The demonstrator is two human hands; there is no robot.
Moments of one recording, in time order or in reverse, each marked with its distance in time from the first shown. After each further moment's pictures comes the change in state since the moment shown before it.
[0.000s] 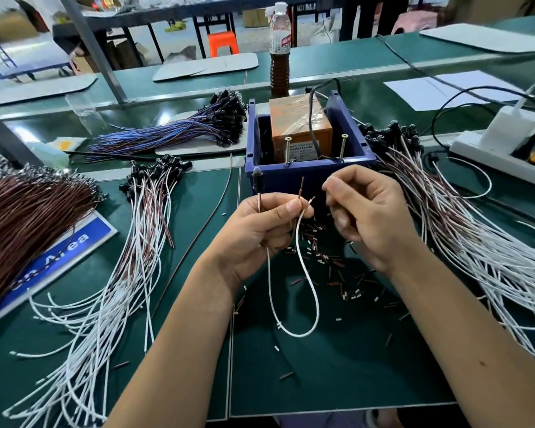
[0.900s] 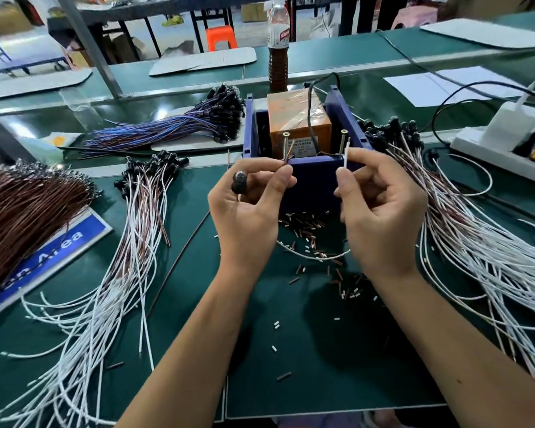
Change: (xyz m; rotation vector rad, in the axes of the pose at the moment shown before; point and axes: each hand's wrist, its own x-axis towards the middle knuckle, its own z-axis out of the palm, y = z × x) left_hand 0.006 -0.003 0.028 0.425 0.564 0.742; right_hand -0.009 0.009 0.011 -0.505 0.406 -0.482
